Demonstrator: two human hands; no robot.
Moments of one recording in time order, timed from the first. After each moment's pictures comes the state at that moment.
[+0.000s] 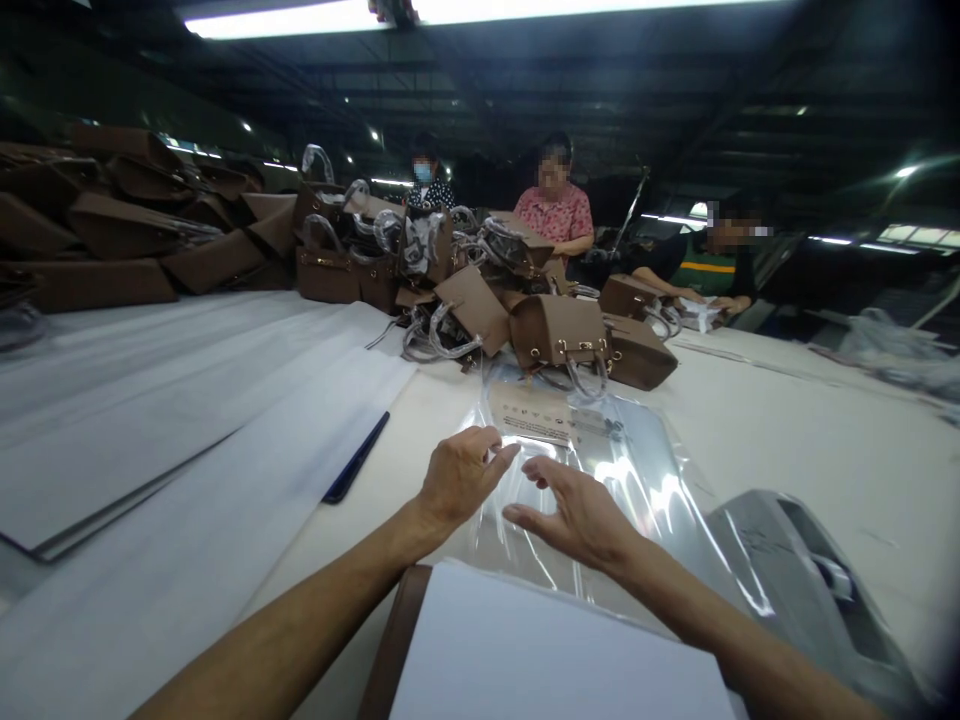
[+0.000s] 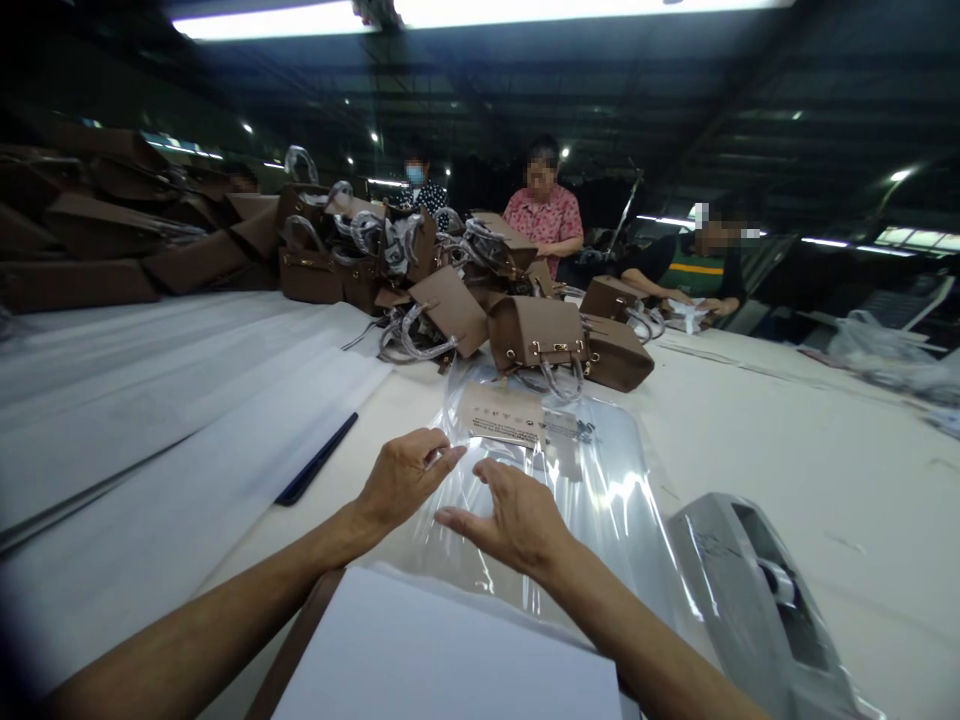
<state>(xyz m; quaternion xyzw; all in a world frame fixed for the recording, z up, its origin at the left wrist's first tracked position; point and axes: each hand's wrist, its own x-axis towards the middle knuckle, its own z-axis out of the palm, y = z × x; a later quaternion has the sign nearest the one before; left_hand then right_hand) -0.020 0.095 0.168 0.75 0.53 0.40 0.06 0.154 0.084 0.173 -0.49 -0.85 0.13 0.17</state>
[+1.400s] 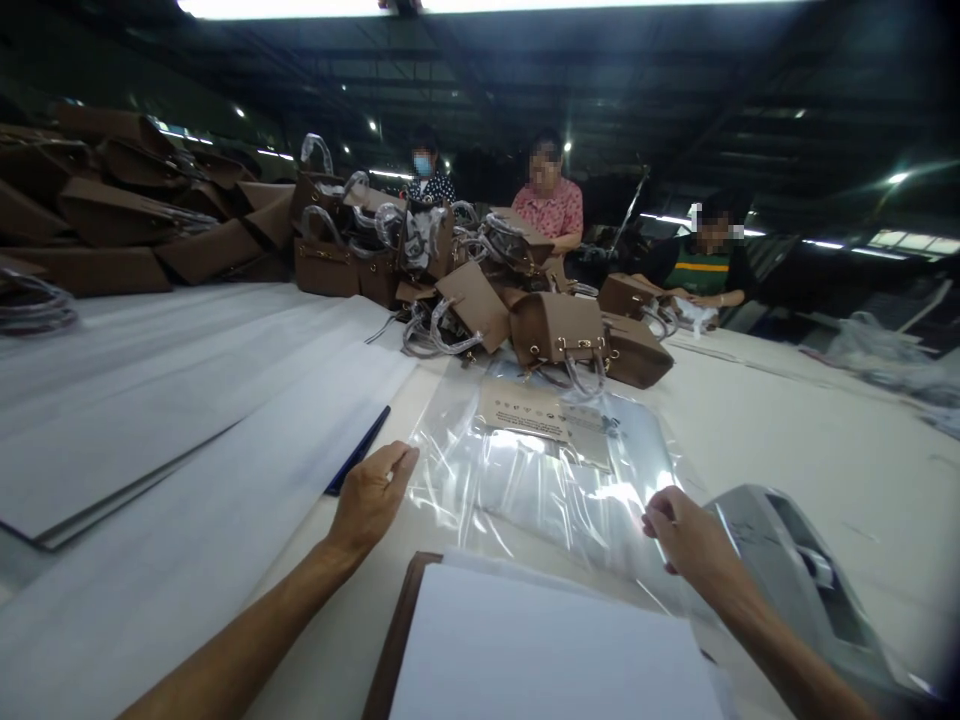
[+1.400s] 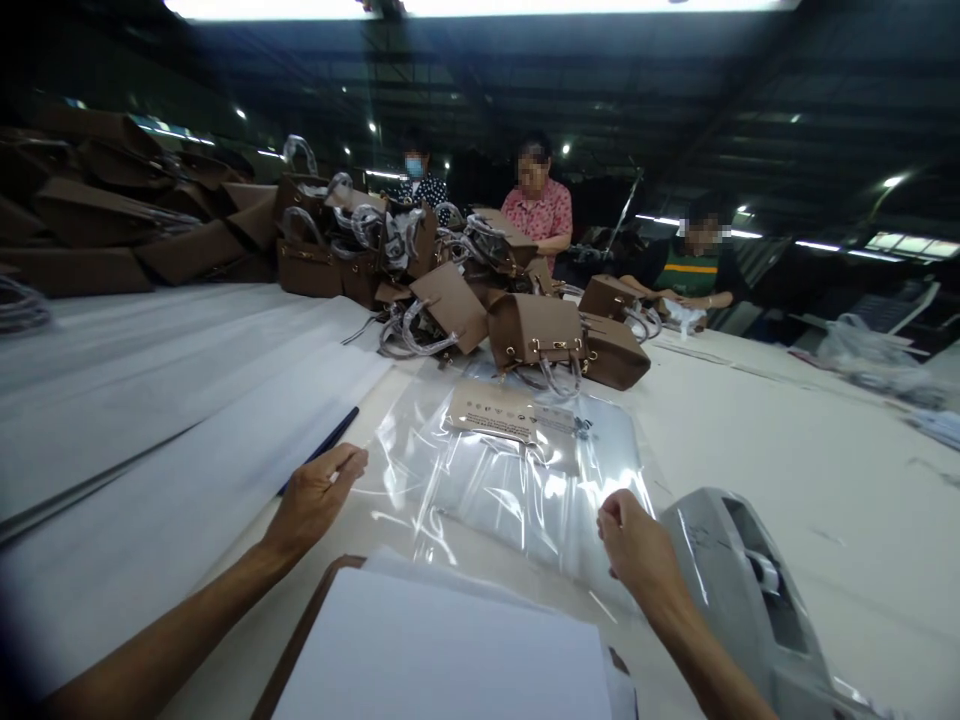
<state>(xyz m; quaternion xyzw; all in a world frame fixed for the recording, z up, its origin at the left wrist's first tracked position) -0.101 0.056 0.136 0.65 0.62 0.42 0.11 0.265 0.074 0.145 -0.74 -0.63 0.14 0.18</state>
